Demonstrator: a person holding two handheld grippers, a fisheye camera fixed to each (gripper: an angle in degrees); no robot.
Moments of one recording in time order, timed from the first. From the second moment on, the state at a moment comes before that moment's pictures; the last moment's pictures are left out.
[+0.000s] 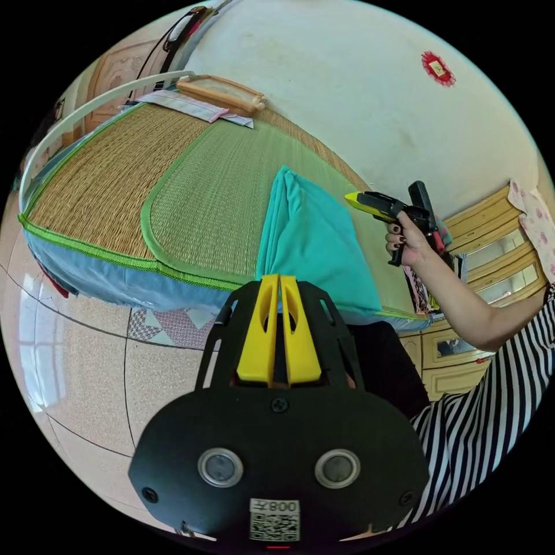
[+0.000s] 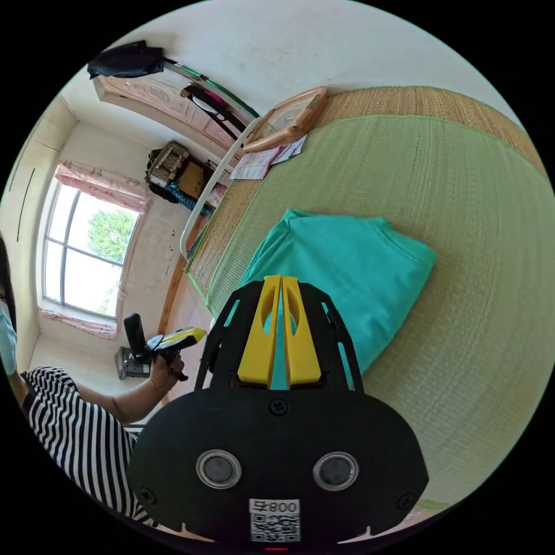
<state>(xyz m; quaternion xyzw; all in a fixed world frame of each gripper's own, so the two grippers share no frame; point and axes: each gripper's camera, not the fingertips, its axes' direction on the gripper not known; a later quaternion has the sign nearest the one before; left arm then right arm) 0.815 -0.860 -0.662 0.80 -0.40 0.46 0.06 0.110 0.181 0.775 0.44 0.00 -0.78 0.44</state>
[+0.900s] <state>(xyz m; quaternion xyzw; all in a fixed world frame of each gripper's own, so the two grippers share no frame) 0.894 -0.949 -0.589 0.71 -0.50 0.47 0.13 0.223 0.002 0.808 0.41 -0.01 -0.73 0.55</state>
